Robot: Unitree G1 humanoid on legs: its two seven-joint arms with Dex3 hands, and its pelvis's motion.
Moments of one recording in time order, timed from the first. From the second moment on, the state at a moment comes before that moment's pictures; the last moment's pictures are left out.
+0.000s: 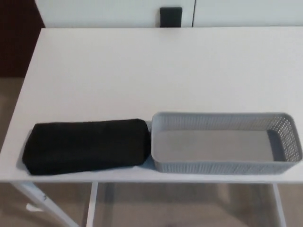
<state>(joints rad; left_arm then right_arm) 0.22 0.42 0.09 0.79 0.03 -0.26 -0.21 0.33 -0.36 -0.20 0.64 0.05 -0.36 0.19</state>
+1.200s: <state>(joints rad) 0.82 0.80 0.10 -0.02 -0.05 -0.28 -0.56 0.31 -0.35 -0.18 0.66 0.04 -0.36 0.19</state>
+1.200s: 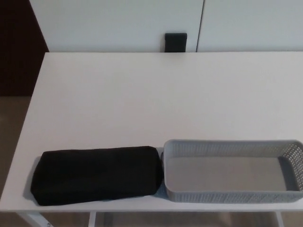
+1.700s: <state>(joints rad) 0.88 0.79 0.38 -0.35 -0.30 -0.28 -0.67 0.30 -0.35 -0.18 0.66 0.04 -0.36 0.19</state>
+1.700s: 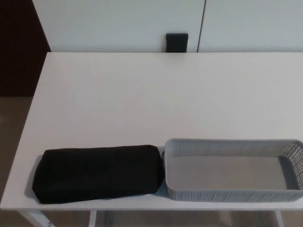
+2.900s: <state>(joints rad) -0.13 0.84 -0.20 -0.45 0.12 -0.06 -0.58 0.29 -0.36 -0.18 0.69 0.04 -0.34 0.19</state>
